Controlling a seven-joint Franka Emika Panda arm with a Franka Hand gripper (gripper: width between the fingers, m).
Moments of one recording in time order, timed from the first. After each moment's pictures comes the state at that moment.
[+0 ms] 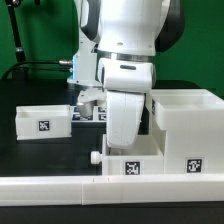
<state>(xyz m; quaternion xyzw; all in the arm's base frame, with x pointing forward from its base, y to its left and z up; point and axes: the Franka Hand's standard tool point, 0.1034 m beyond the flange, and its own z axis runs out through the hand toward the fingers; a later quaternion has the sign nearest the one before) 0.543 0.001 0.009 0.73 0.68 -0.01 0.06</state>
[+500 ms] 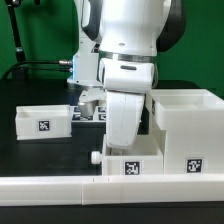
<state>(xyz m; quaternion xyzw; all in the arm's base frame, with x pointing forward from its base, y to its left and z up) 0.542 0.002 0.008 0.74 0.67 -0.01 0.06</state>
